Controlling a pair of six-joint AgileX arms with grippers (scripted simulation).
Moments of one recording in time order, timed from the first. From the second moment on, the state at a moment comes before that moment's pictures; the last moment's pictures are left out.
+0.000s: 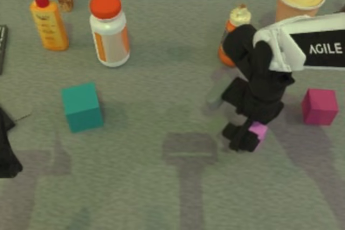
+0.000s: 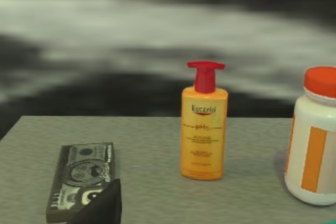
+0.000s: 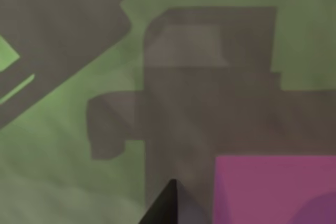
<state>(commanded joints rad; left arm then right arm) 0.00 0.00 0.00 0.00 0.00 0.00 0.48 2.22 1.42 -0.77 0.00 -0.45</state>
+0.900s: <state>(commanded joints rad) 0.00 0.00 0.00 0.00 0.00 0.00 0.49 2.13 1.49 -0.90 -0.01 -0.44</state>
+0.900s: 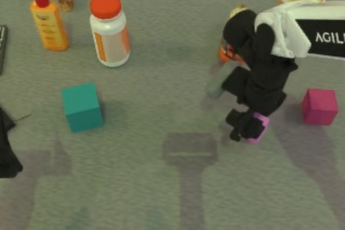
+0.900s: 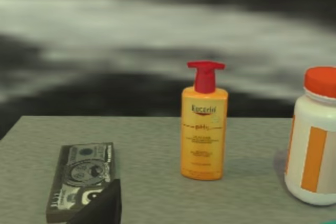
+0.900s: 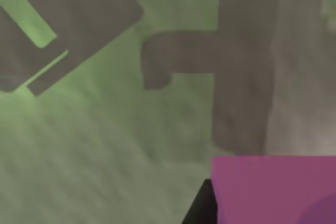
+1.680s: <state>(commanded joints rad) 0.00 0.00 0.00 0.00 0.00 0.00 0.53 2.04 1.52 -1.03 -0.02 -0.54</state>
